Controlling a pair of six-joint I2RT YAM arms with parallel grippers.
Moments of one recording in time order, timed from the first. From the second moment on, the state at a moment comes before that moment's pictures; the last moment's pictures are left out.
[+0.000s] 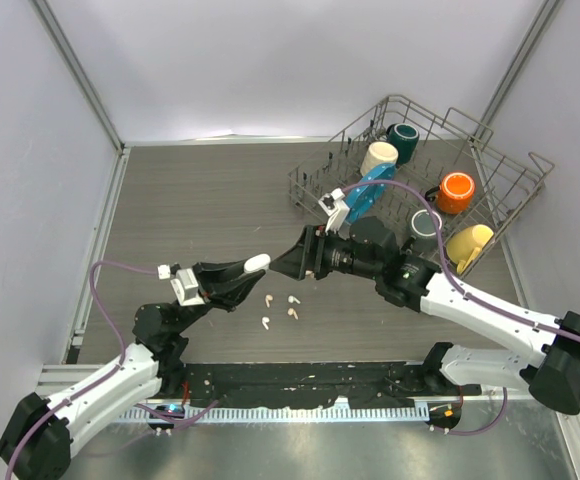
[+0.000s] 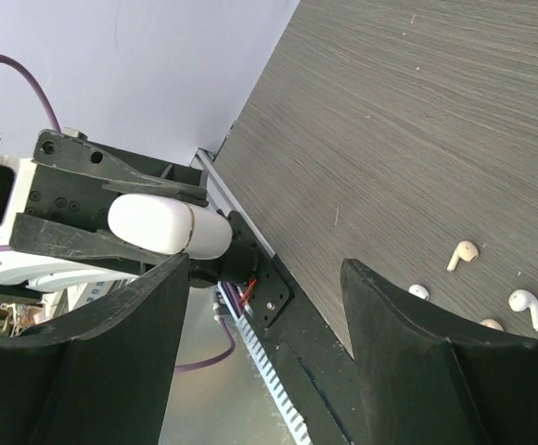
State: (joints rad) left arm -0.66 0.62 0.08 1.06 0.36 -0.21; right arm 0.90 1.12 0.86 0.02 -0.23 0.79
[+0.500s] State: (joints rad) left arm -0.66 0.60 0.06 1.06 0.35 -0.21; right arm 0.90 1.15 0.86 0.08 -0.28 0.84
